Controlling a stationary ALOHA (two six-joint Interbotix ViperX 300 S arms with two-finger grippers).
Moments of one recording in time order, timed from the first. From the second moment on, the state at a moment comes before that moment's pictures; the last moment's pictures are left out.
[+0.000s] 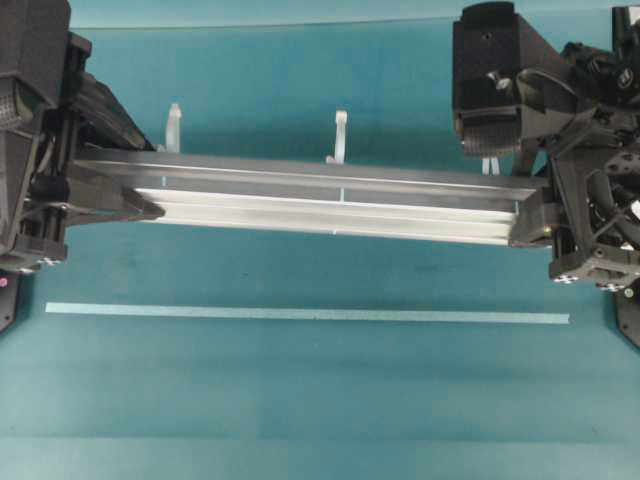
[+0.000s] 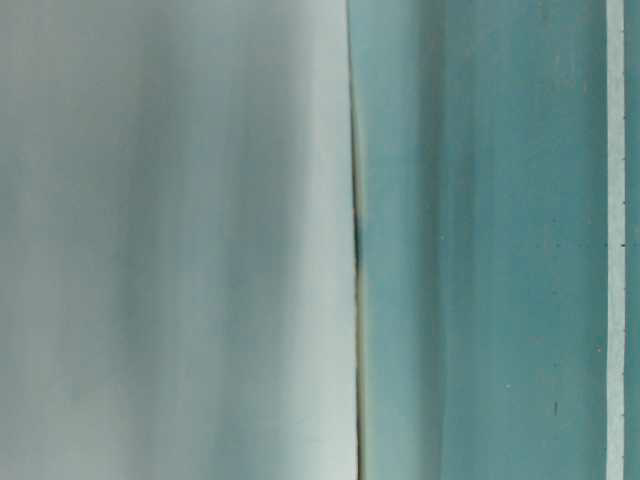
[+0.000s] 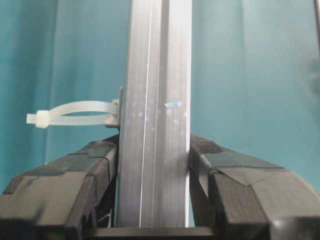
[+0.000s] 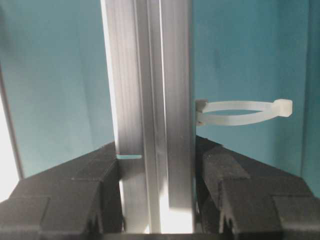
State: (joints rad) left arm 0.03 -0.50 0.17 0.02 1.00 -0.03; right arm -0.04 -0.25 -0.13 0.13 1.62 0.08
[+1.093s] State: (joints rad) left arm 0.03 -0.50 0.17 0.02 1.00 -0.03; right arm -0.04 -0.24 -0.15 0.13 1.62 0.09
